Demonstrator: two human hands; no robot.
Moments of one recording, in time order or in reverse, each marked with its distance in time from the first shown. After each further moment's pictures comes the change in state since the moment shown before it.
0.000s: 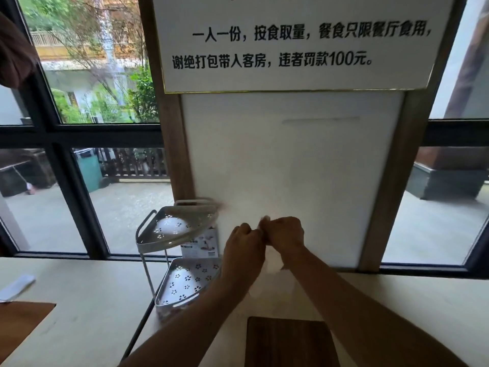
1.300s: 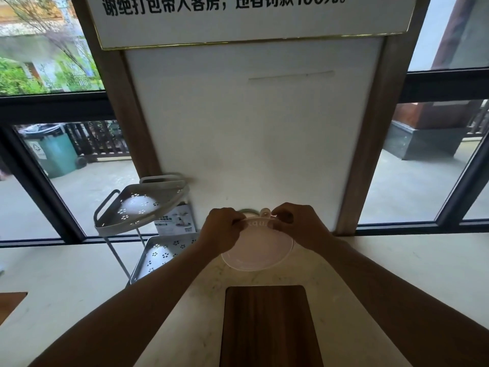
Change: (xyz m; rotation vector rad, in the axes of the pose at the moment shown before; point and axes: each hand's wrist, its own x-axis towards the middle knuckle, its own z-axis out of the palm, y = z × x) left_hand 0.024 -0.005 0.050 -0.028 -0.416 0.019; right_hand 0.048 0.117 -0.099 -0.281 -0.287 -0.484
